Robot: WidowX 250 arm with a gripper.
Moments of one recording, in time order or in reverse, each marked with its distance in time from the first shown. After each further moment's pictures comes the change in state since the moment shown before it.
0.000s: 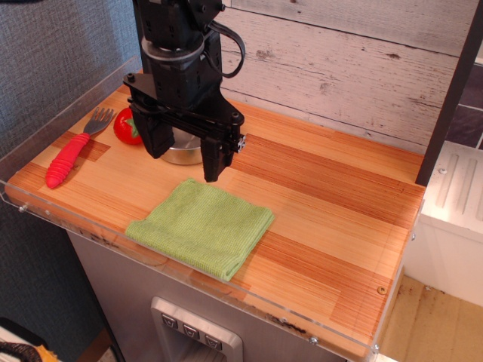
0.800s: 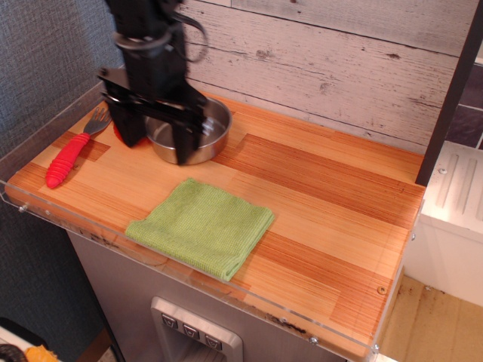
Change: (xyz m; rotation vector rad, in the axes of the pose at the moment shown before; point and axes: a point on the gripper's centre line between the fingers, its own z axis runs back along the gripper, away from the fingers) arm 0.007 0.065 -0.016 0.002 0.048 0.107
